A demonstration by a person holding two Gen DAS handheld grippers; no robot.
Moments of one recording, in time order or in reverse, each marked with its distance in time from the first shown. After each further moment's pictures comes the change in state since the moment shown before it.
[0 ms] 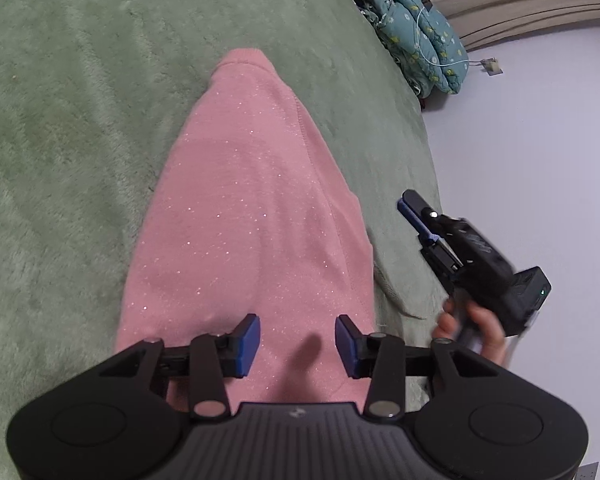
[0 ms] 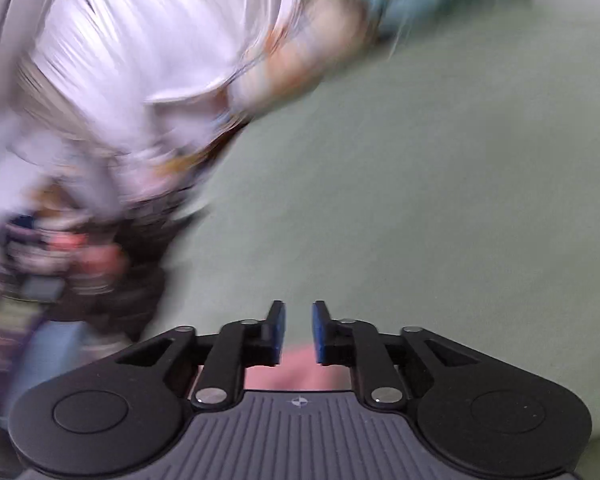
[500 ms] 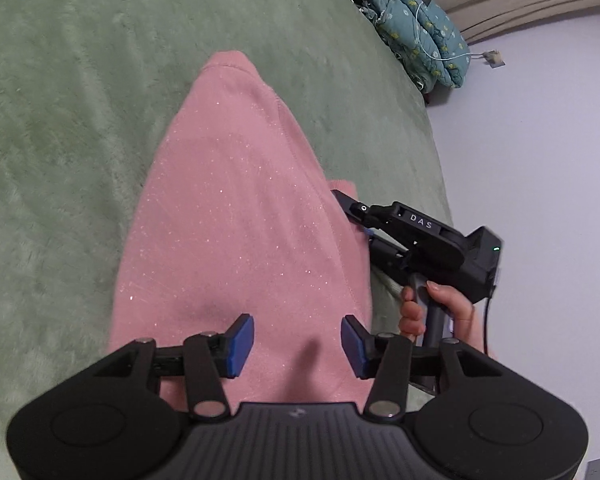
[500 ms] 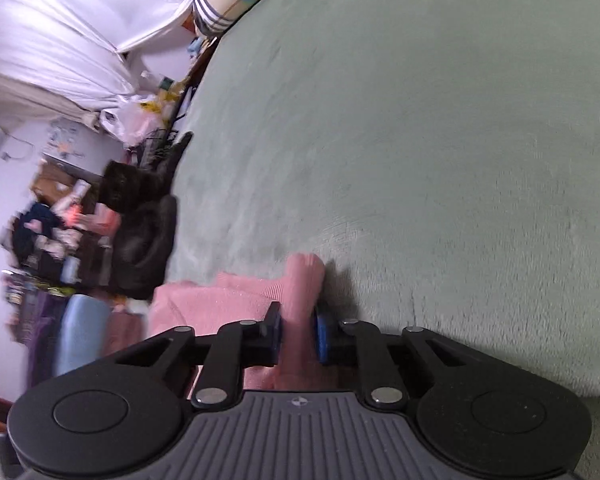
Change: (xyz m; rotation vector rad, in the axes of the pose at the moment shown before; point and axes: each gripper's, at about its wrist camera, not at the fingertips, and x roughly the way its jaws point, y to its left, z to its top) left arm -0.011 -0.017 -0.005 0.048 -0.029 0.033; right arm 0.018 -0.001 -0.016 -0.117 -0.027 -0.123
